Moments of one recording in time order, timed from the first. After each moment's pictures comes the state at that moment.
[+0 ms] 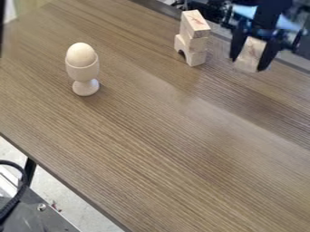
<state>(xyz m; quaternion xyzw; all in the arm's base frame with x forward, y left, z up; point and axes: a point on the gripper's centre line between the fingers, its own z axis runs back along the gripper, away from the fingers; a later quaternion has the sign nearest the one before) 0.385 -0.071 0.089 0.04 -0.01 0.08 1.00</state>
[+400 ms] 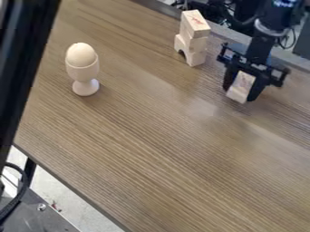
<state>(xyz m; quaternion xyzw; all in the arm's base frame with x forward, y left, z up) 0.392 -0.070 0.035 0.04 0.02 0.07 1.00</state>
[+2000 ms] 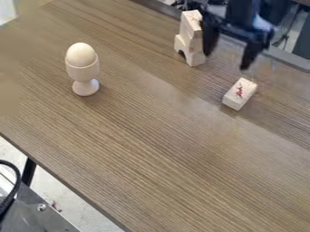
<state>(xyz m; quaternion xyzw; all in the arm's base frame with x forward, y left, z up) 0.363 -0.032 0.117 -0.01 -0.05 0.03 1.00</state>
